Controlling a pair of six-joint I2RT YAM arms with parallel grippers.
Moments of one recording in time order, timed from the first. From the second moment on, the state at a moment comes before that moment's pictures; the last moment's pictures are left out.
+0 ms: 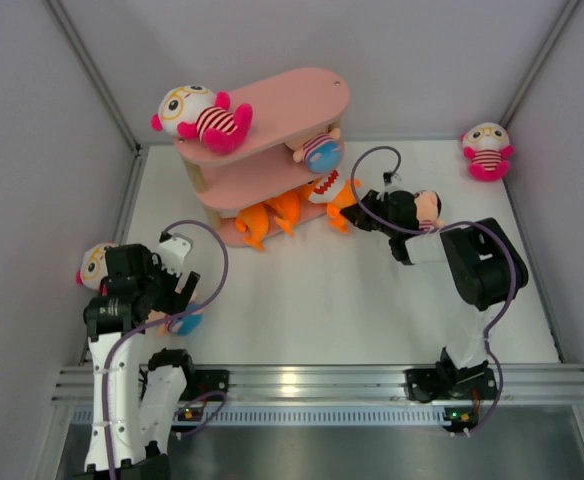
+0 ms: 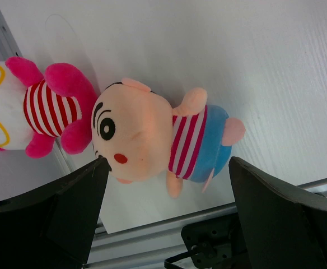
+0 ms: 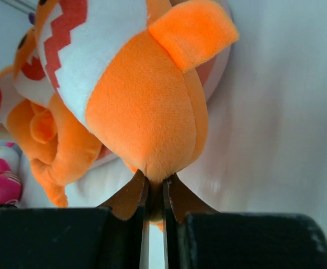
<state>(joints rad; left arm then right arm) 0.13 0.67 0.86 -1.07 0.16 0.55 0.32 1.86 0.82 0.72 -0.28 0.68</state>
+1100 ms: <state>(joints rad) 0.13 0.65 0.86 -1.07 0.14 0.55 0.54 1.87 0.95 0.72 0.27 0.90</state>
